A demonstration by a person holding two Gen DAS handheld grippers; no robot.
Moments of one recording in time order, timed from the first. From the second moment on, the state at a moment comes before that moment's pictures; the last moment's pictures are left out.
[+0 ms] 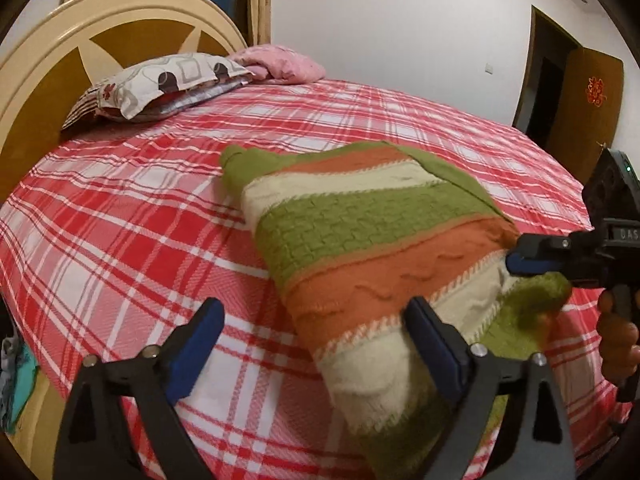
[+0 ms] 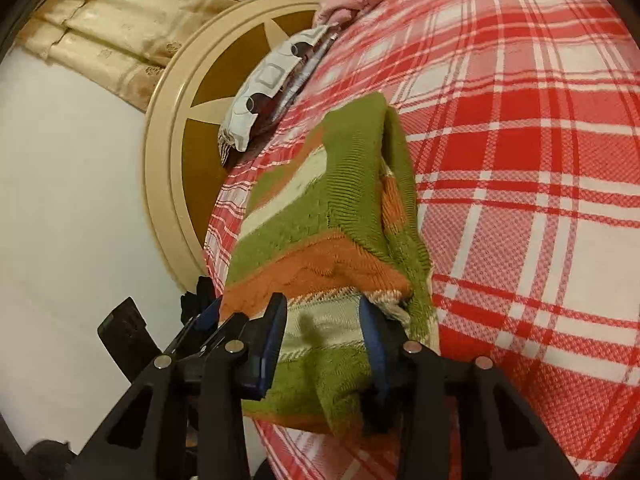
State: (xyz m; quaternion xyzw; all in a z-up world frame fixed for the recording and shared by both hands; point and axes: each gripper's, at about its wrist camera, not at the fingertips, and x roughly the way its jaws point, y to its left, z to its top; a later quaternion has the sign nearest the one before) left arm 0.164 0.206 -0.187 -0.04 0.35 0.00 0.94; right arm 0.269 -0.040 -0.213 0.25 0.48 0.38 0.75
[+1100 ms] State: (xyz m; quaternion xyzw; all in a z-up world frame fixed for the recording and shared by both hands) left arm 0.079 0.191 -0.073 -0.02 0.26 0.02 0.97; right arm 0.088 -0.042 -0.042 -0.01 0.25 0.24 0.94
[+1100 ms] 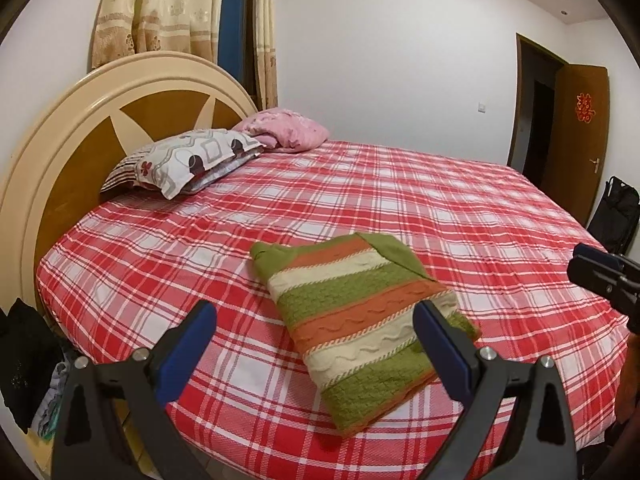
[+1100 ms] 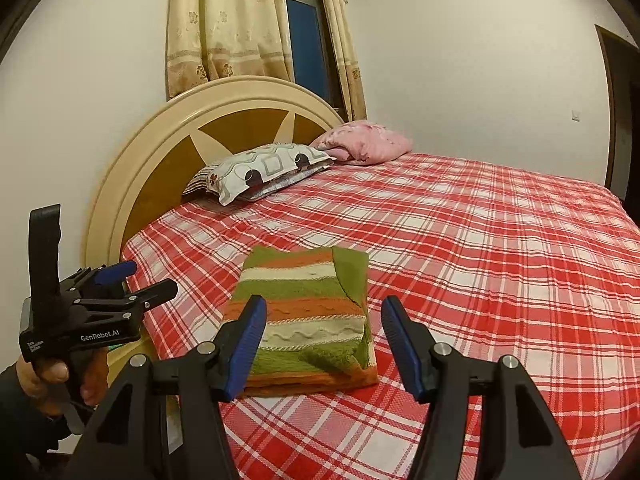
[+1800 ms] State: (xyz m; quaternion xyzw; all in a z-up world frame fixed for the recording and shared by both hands) left arm 0.080 0.191 -0.075 -0.03 0.27 0.01 0.96; right arm 0.090 -0.047 -0.043 0.00 0.27 0.23 0.93
